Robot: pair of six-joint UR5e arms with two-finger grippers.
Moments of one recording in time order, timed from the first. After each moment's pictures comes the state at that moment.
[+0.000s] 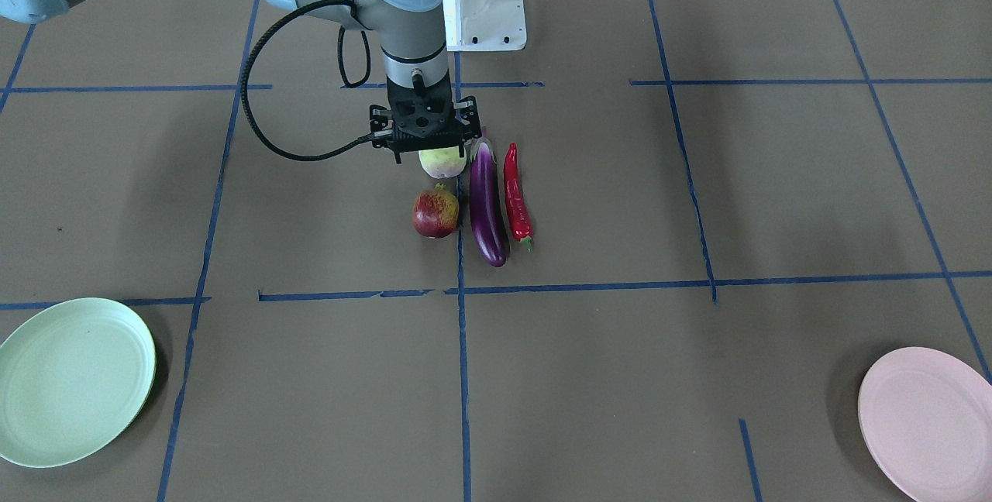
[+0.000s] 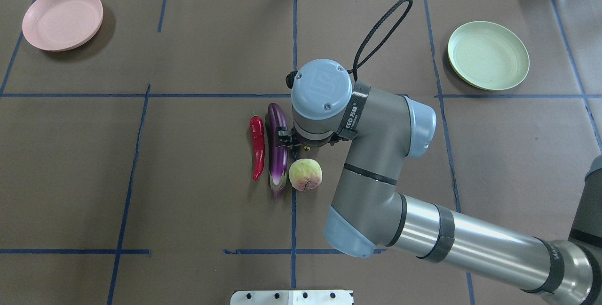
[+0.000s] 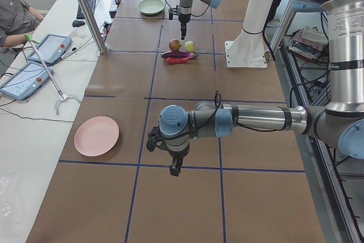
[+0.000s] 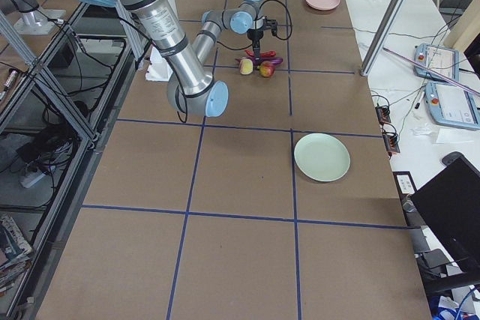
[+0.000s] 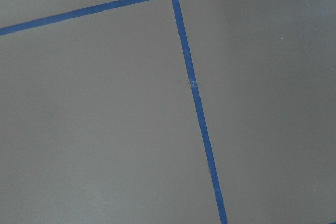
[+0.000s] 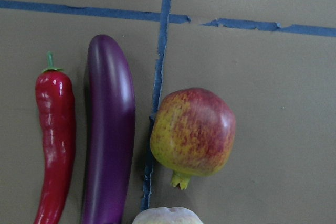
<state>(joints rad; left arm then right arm) -1.61 -1.39 -1.79 -1.43 -2.36 0.33 0.47 -0.79 1.67 -1.70 1.79 1.15</state>
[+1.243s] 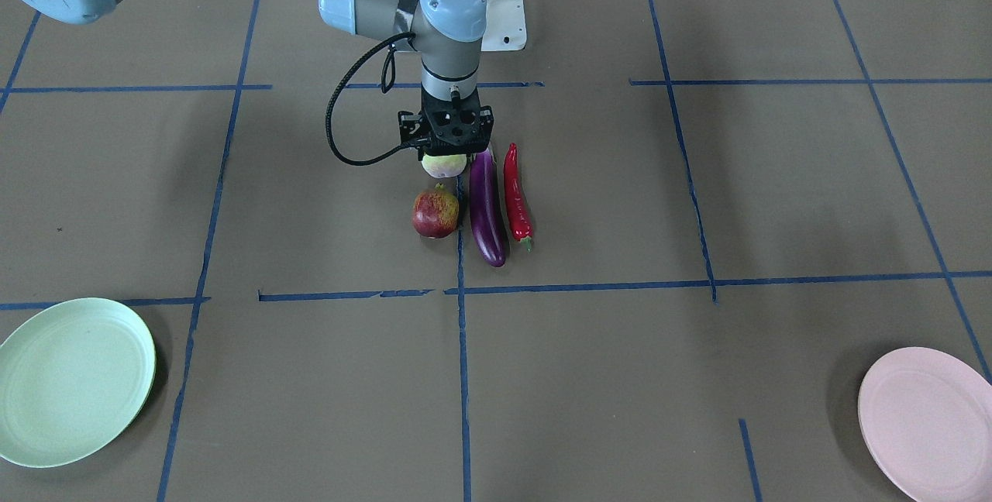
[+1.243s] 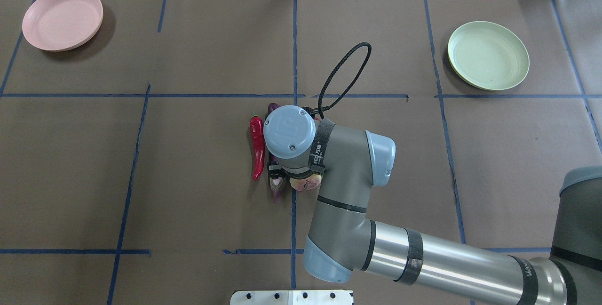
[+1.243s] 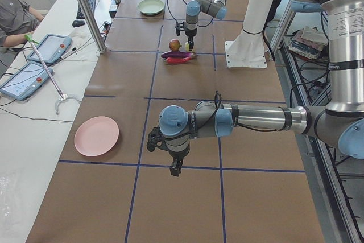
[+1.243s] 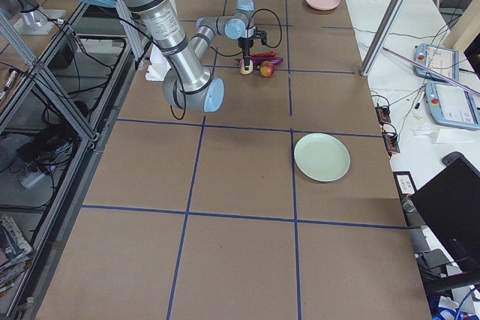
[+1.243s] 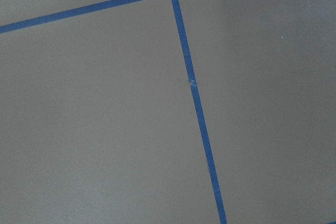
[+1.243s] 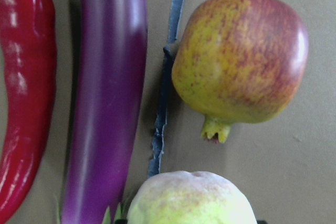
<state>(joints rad) -1.61 -1.39 -1.79 -1.42 -2.36 0.33 0.39 -0.76 1.56 -1.70 1.77 1.15</state>
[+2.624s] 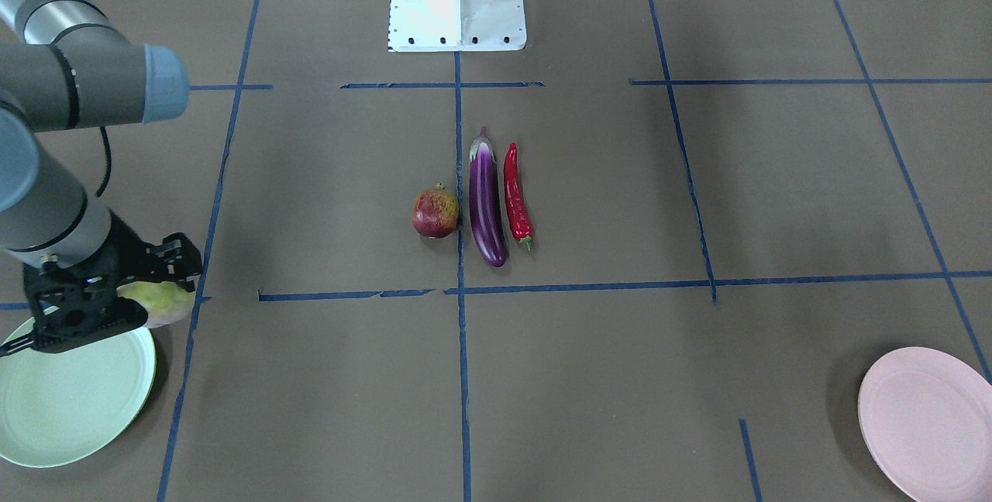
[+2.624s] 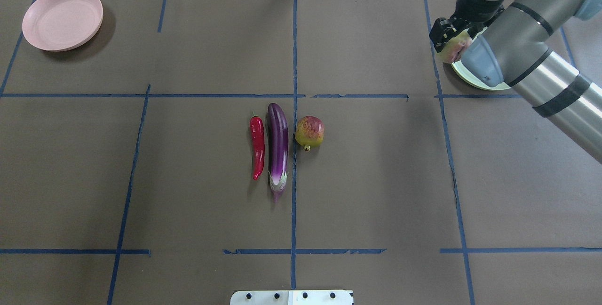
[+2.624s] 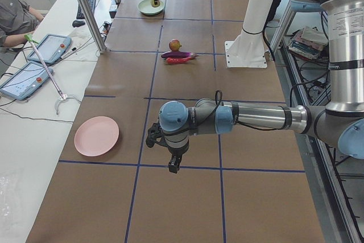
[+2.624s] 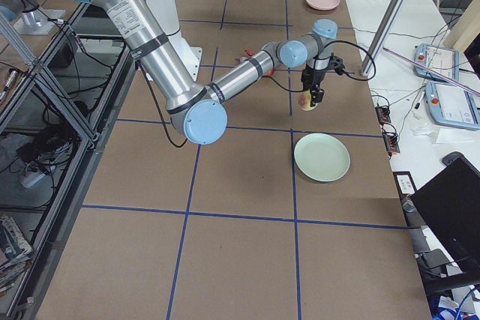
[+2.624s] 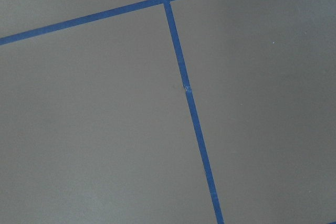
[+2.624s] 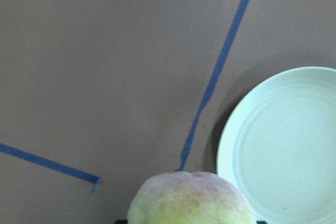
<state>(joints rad) -1.61 -1.39 -1.81 -1.43 -2.36 0.34 1.08 -0.98 1.47 -1.65 2.16 0.29</state>
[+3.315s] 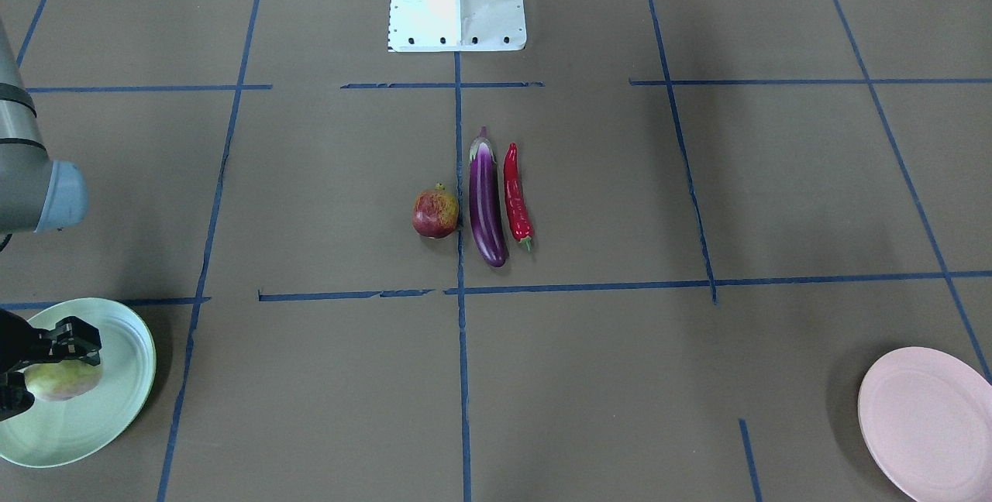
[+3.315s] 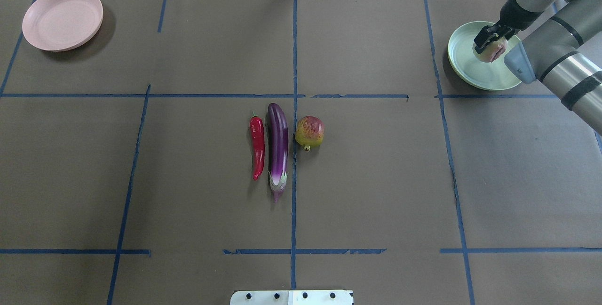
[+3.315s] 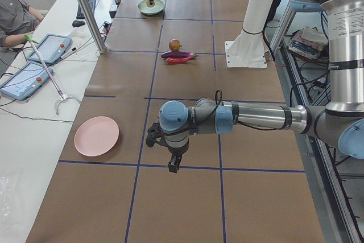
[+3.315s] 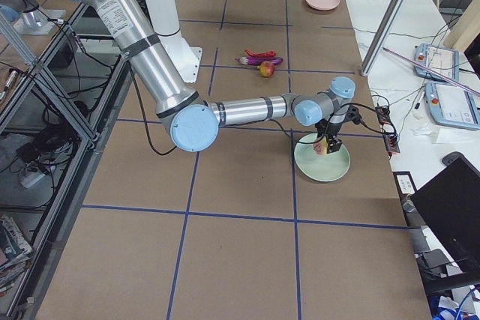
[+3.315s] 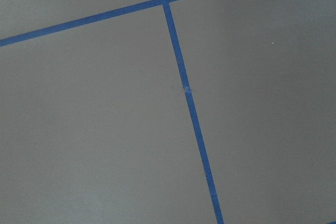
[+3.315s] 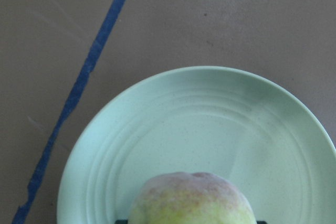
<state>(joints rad) -1.61 -1.39 -1.82 -1.43 -2.36 0.34 1.14 -1.04 1.12 -1.25 2.20 0.21</state>
